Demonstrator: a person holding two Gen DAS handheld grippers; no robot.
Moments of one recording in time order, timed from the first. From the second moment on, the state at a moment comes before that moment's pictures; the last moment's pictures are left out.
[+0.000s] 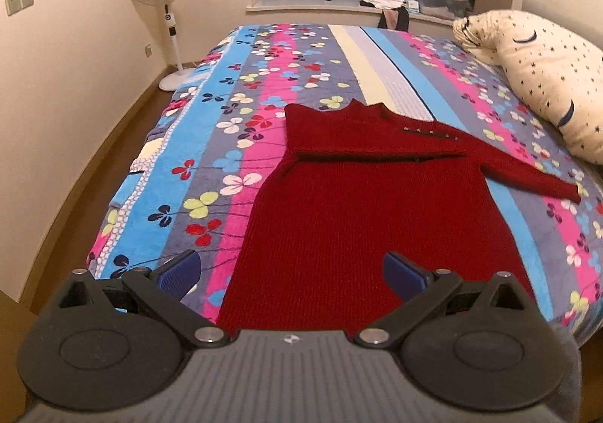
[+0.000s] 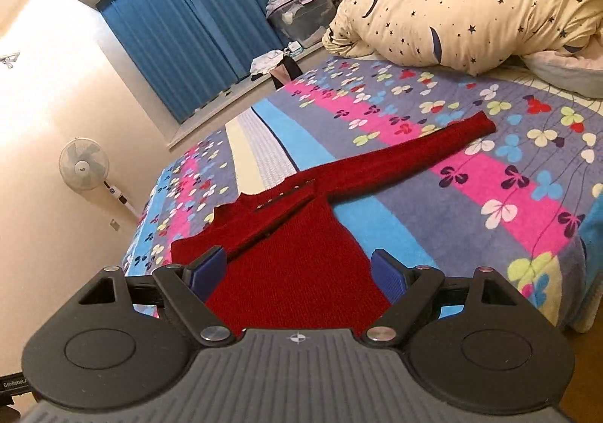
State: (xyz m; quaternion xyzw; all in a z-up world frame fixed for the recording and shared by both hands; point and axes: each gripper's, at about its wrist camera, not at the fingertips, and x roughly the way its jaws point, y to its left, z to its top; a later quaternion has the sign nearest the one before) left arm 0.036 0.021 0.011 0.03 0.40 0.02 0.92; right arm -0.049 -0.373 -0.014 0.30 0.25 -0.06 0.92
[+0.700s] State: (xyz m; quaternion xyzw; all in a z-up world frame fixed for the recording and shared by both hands) left arm 0.150 -0.011 -0.074 0.06 0.50 0.00 0.86; right arm 0.057 -0.397 -0.060 0.29 0.32 -0.11 0.89
